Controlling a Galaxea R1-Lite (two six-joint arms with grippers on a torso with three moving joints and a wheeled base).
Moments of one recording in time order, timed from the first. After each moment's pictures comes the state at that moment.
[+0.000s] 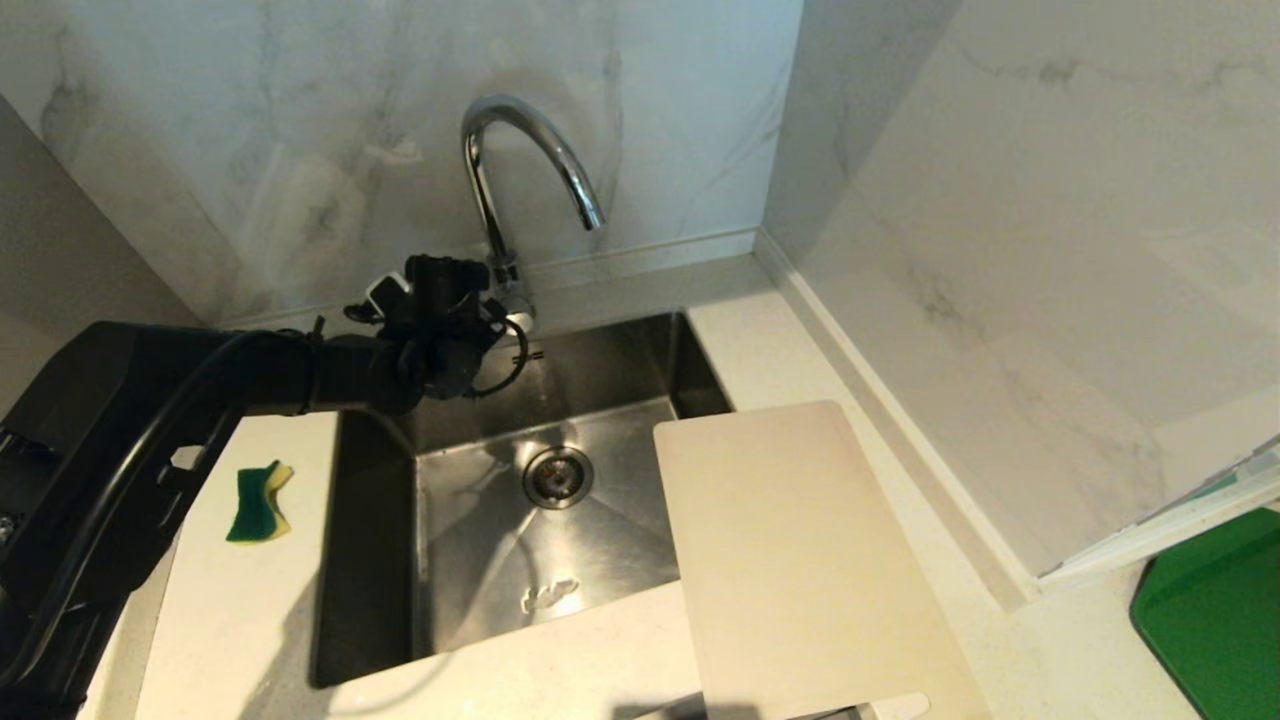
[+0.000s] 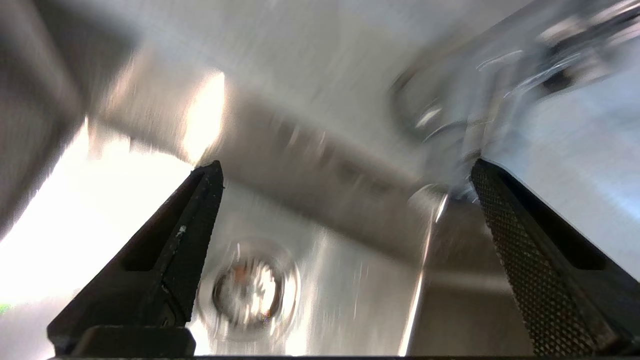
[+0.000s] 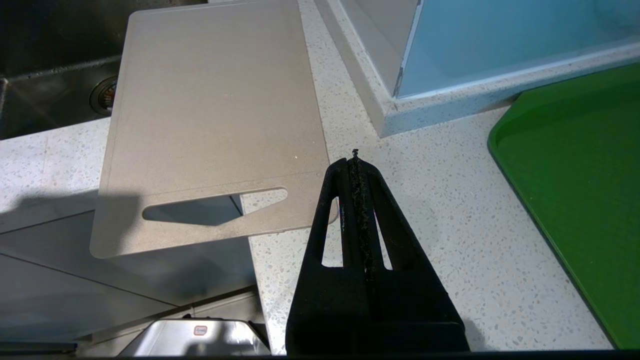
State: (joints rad) left arm -0.37 2.37 -1.95 -0.14 0.58 -0.88; right arm 0.00 0.00 0.00 0.00 0.00 0.01
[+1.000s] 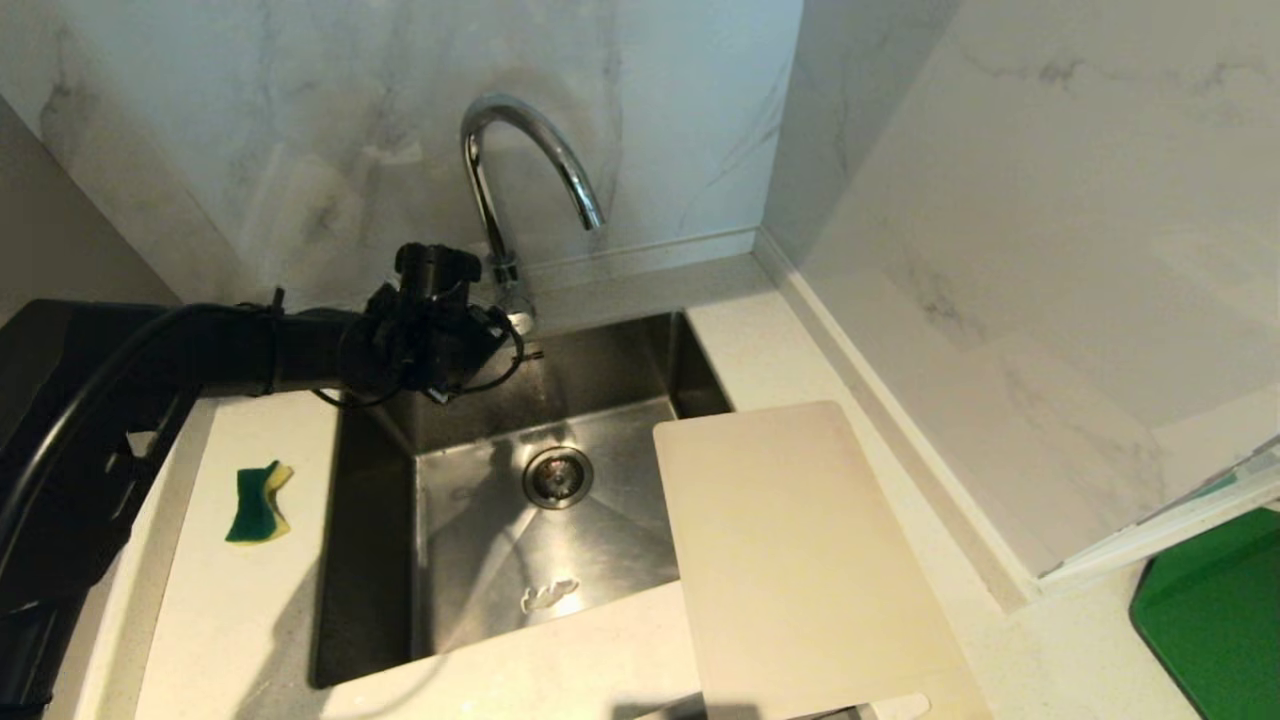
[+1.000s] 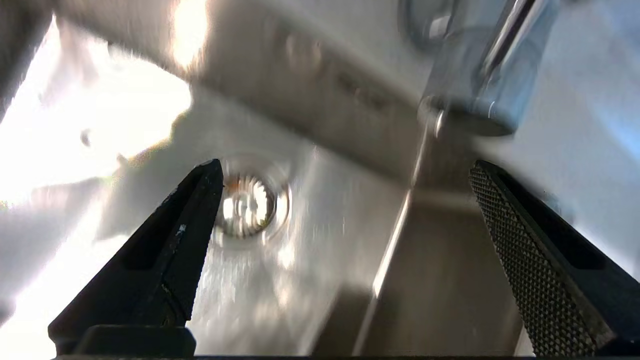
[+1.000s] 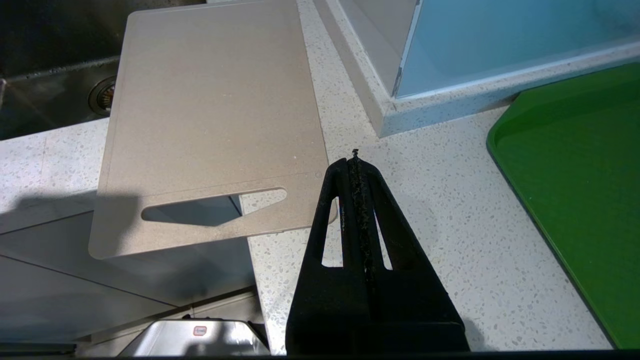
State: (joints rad) left arm -0.38 2.31 -1.95 0.08 0.38 -1.00; right arm 0.00 0.00 0.00 0.00 0.00 0.01
